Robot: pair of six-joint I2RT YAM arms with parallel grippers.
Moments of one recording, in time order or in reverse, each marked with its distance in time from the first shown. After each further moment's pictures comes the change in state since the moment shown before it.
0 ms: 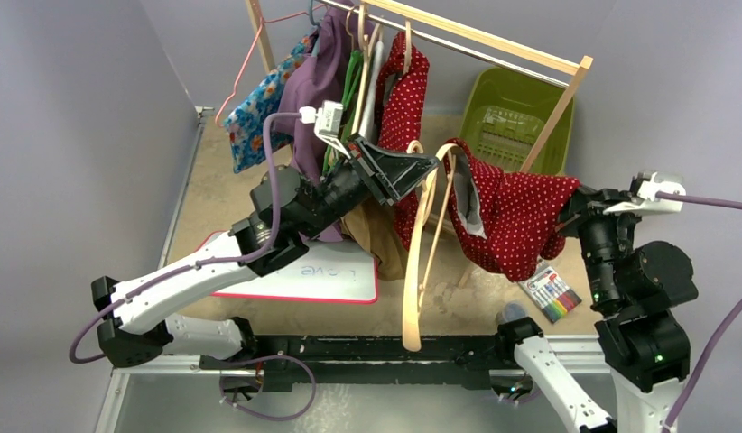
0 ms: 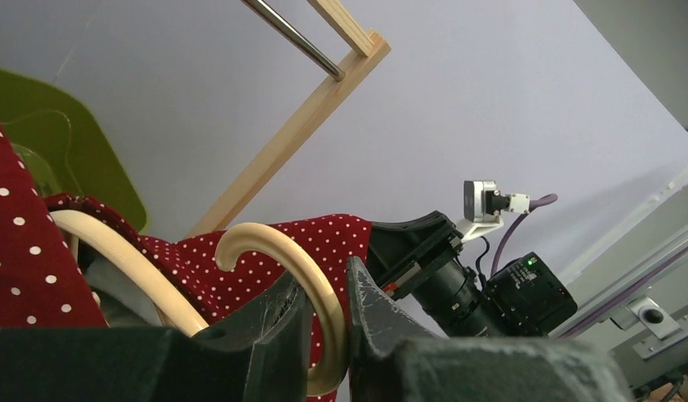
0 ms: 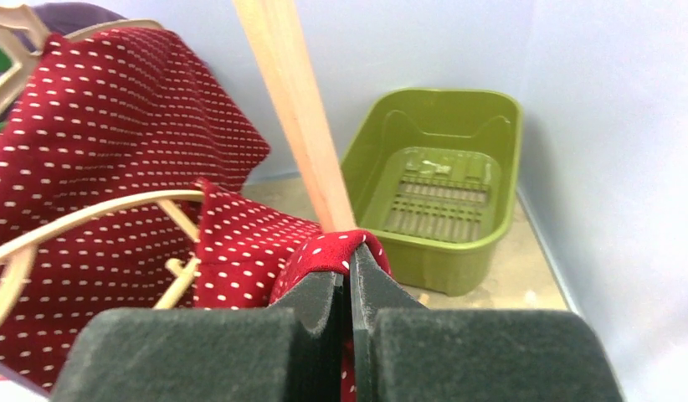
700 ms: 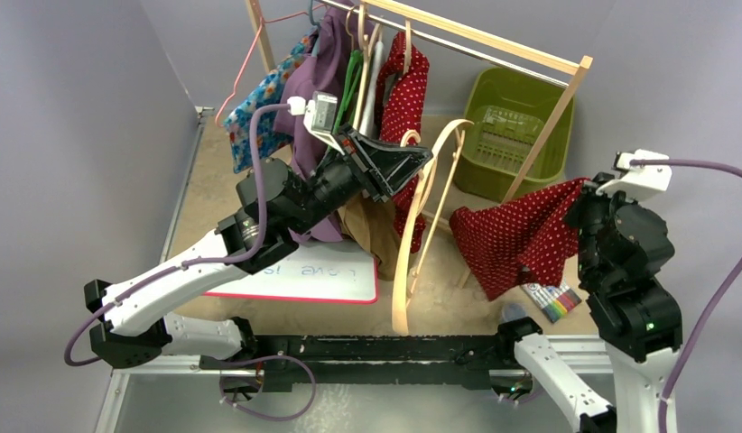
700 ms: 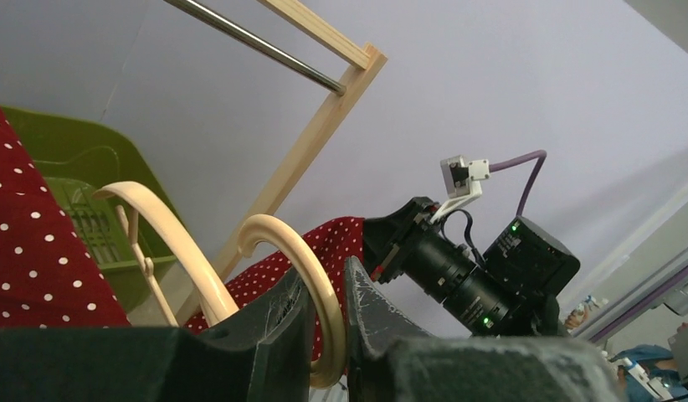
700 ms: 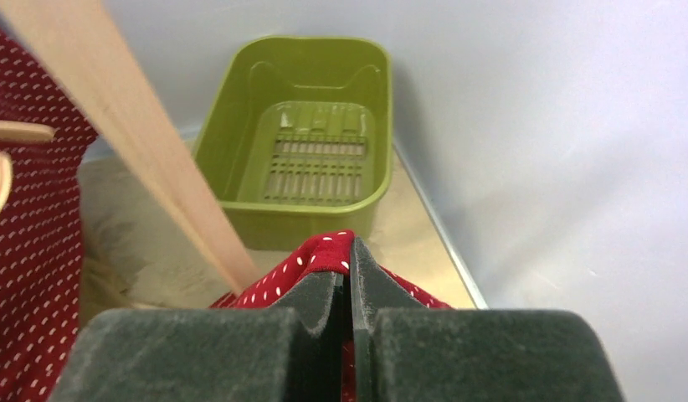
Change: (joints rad) left arm 0.000 -0.016 0.085 -0.100 0.003 0.156; right arm 0.001 0.096 0.034 -0.121 0.275 -0.110
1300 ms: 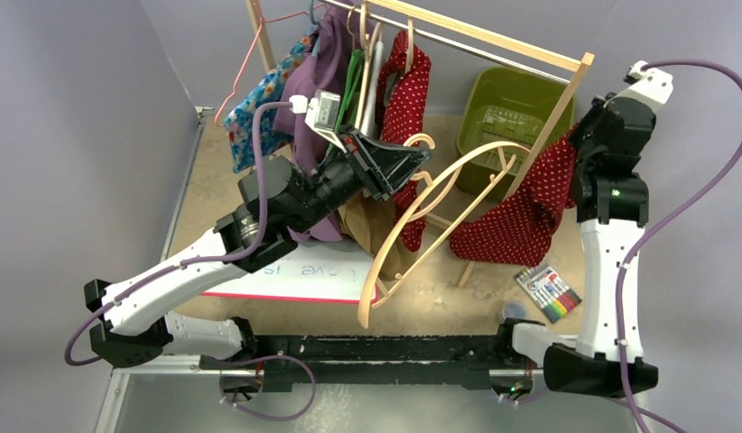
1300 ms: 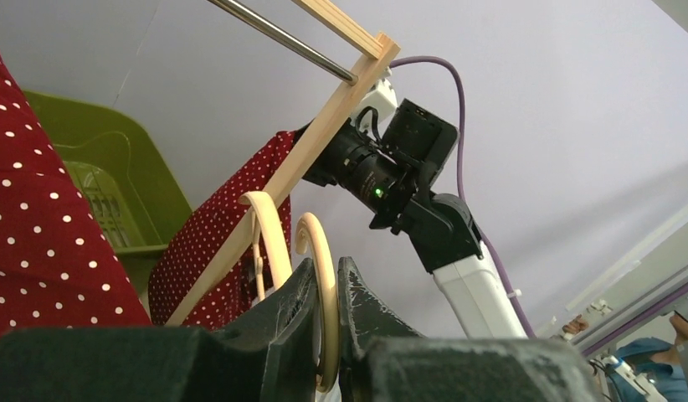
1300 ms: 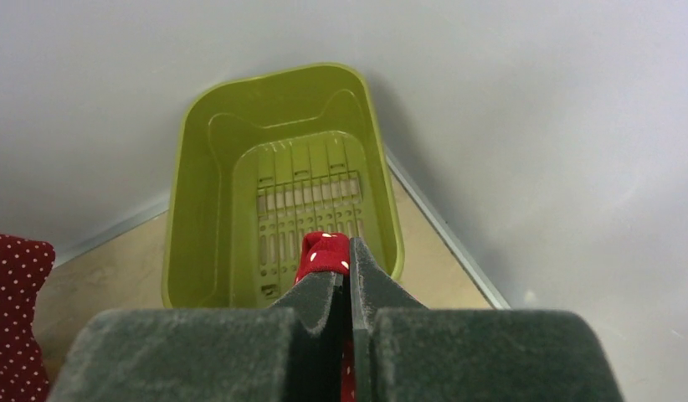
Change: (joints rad) left arm 0.000 0.008 0.027 -0.069 -0.026 -0.012; right arm -0.333 0.459 0.159 0.236 -0.152 0.122
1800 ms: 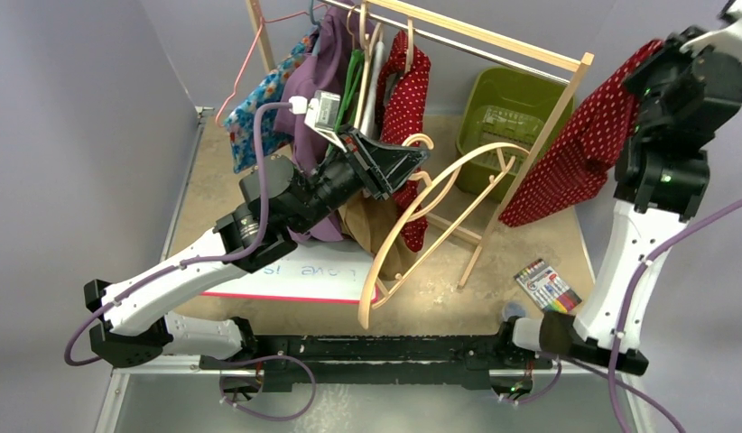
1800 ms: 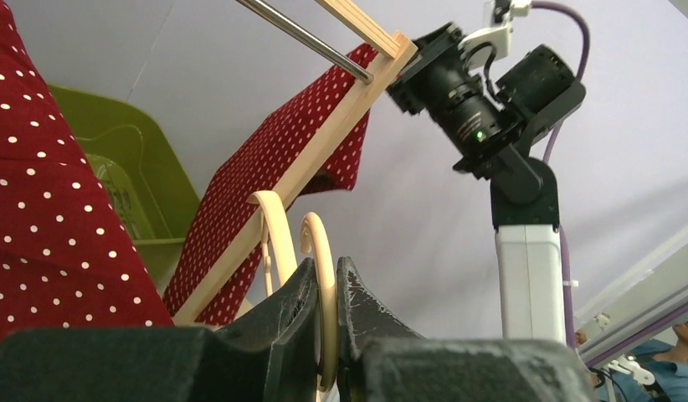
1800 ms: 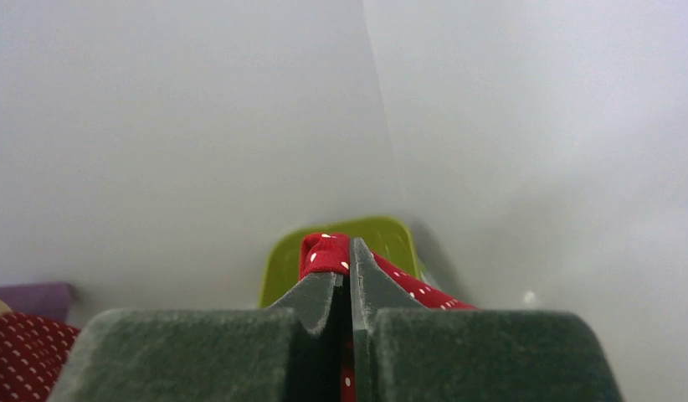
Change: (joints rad) left arm 0.000 0.000 0.000 -0.023 -0.023 -0.015; right arm -0.193 0.148 0.444 -0.035 -0.222 0.039
